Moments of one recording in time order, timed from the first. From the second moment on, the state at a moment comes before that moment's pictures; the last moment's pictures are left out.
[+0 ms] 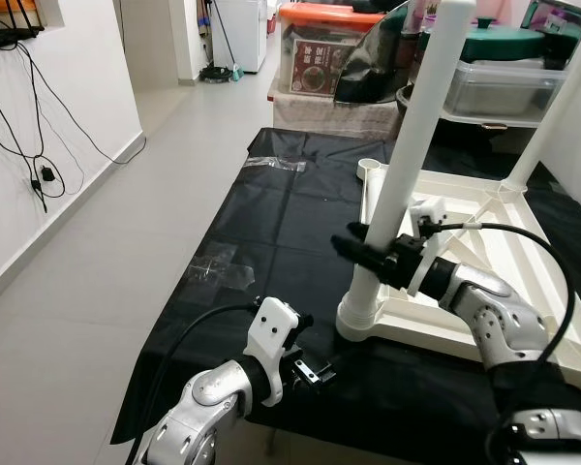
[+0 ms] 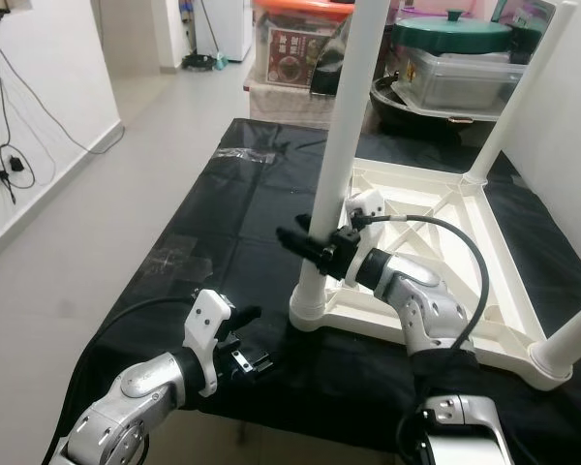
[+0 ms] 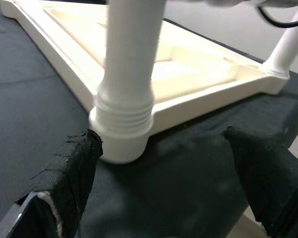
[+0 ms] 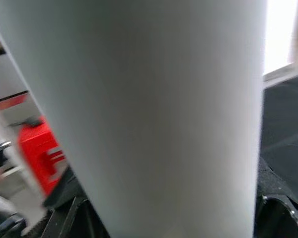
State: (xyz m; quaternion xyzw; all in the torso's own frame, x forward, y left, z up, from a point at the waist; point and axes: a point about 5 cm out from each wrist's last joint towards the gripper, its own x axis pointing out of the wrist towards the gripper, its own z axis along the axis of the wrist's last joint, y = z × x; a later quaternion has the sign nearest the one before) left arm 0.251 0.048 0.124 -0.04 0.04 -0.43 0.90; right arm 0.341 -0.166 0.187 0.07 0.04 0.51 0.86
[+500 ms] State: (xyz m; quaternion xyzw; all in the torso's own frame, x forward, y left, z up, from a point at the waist) left arm 0.254 0.054 0.127 -0.04 0.02 -0.41 0.91; right arm 0.344 -0.149 0.179 0.04 -0.01 0.43 0.90
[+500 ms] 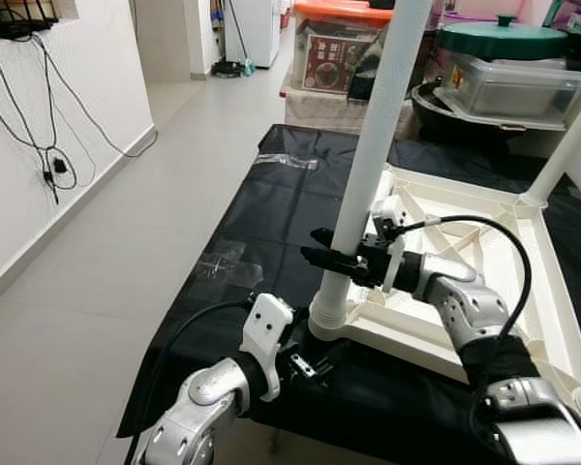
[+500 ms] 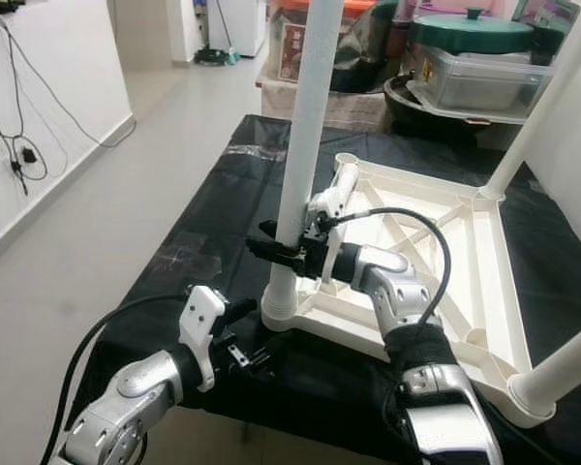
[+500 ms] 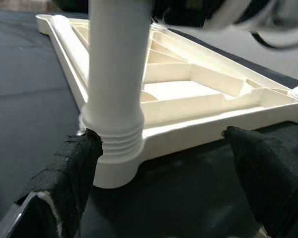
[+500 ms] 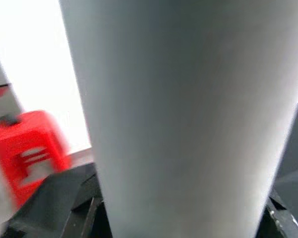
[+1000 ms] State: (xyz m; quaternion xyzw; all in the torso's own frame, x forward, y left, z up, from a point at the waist) left arm 0.265 0.050 0.117 -0.03 0.02 -0.41 0.91; right arm 0.316 -0.172 0.170 0.07 -0.02 -0.17 0.98
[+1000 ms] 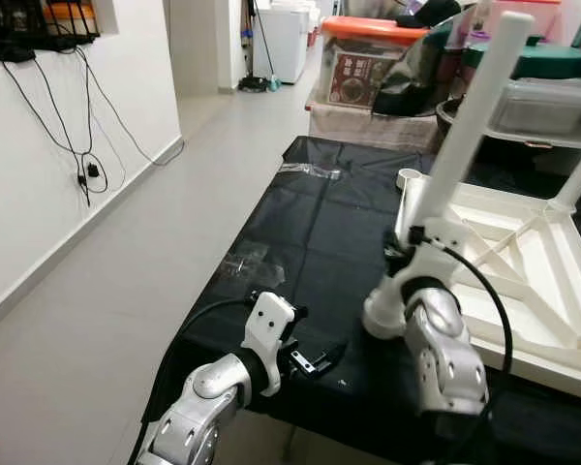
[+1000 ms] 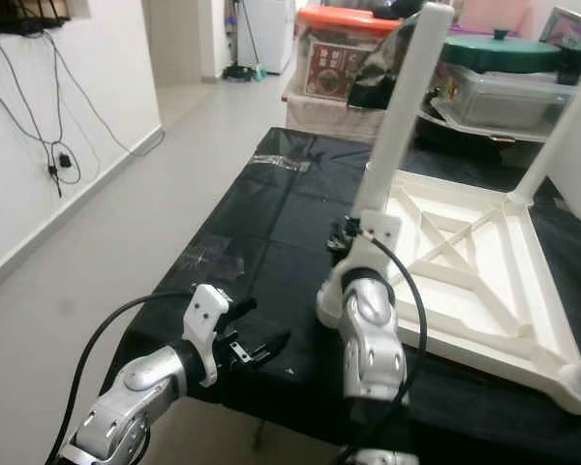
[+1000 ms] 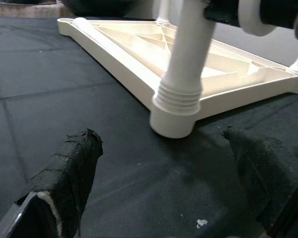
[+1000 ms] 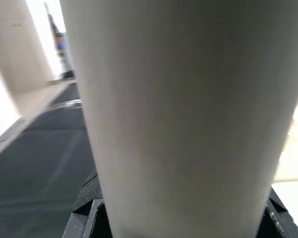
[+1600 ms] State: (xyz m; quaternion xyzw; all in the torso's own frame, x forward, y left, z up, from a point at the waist) left arm 0.267 0.047 0.111 -0.02 0.02 -0.41 0.91; right arm 0.316 -0.164 0.157 0.10 -0.05 -0.04 0.99
